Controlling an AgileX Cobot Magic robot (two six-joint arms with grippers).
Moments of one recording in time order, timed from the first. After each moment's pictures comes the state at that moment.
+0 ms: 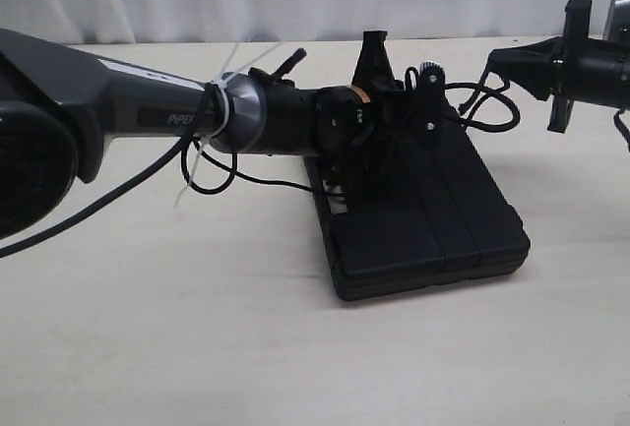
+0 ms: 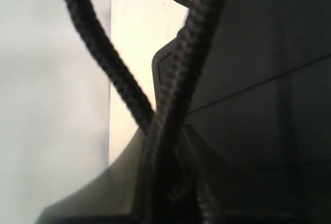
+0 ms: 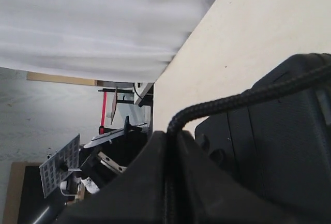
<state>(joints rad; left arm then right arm) -0.76 2.32 -1.58 -0.51 -0.17 1.61 -0.35 2.09 -1.21 1.64 1.21 -0.93</state>
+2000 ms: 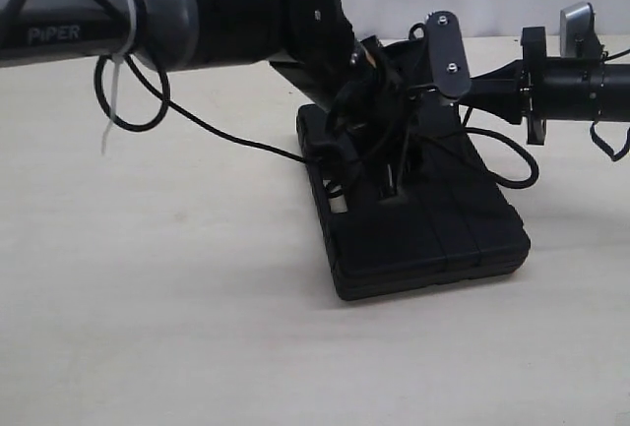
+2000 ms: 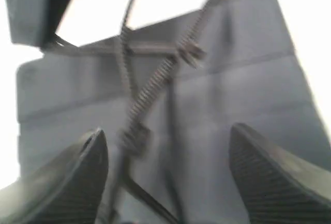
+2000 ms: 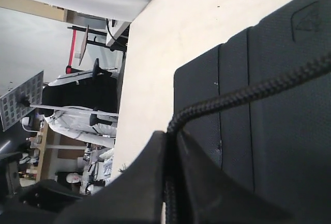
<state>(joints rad) -0.78 2.06 -1.60 -0.40 0.57 1.08 -0.28 2.09 -1.21 1.47 1.21 -1.00</state>
